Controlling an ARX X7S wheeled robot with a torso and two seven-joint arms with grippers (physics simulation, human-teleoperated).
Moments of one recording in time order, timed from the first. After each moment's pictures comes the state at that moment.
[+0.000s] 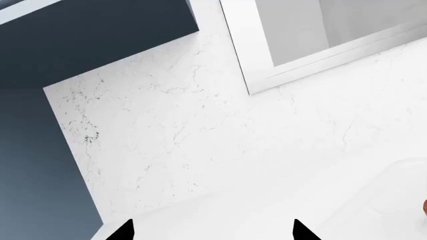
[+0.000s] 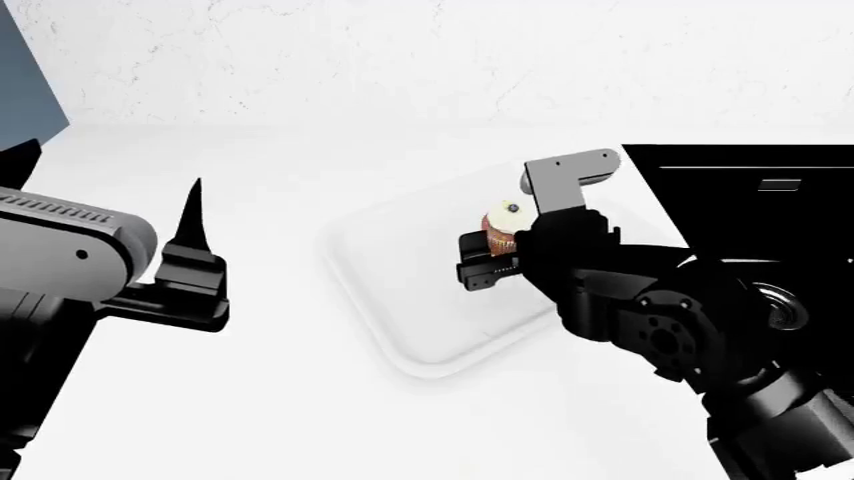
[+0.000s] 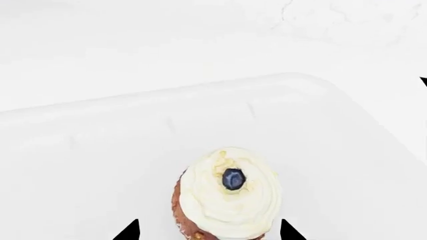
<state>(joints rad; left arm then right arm) -0.97 -1.19 0.46 0.96 -1.55 -0.72 -1.10 1.08 0.42 -0.74 0.19 1.12 0.84 0.50</state>
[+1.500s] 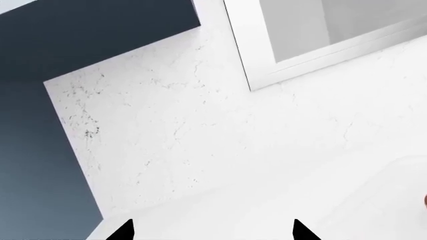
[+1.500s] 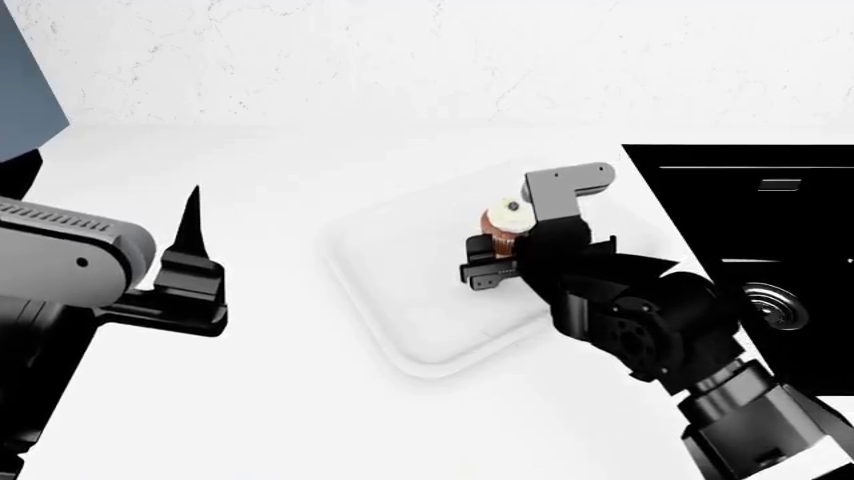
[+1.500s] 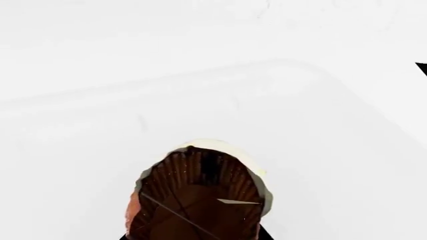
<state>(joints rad) -0.90 -1.21 0.45 0.96 -1.50 -0.68 -1.08 1.07 0.37 -0.79 0.37 1.03 0.71 0.42</state>
